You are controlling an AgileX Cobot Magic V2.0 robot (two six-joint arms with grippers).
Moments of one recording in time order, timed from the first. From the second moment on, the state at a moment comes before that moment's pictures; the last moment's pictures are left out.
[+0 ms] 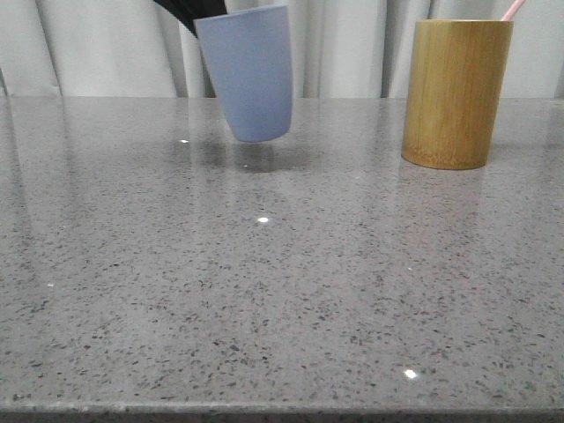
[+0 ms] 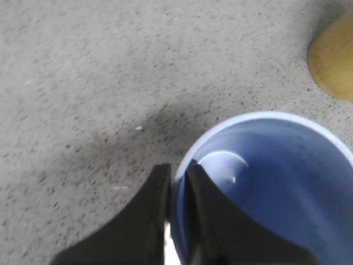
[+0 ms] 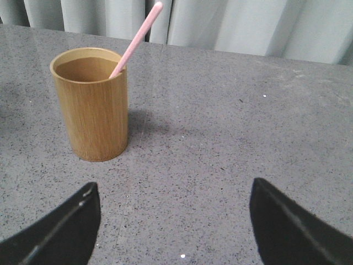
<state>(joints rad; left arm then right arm) -0.46 1.87 -1.87 -0.20 1.04 0.06 0.11 0.53 -0.68 -0.12 0.57 0.11</state>
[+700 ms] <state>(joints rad) -0.52 1.94 -1.90 -0.14 1.06 0.06 0.11 0.53 -0.68 -0.12 0.57 0.11</state>
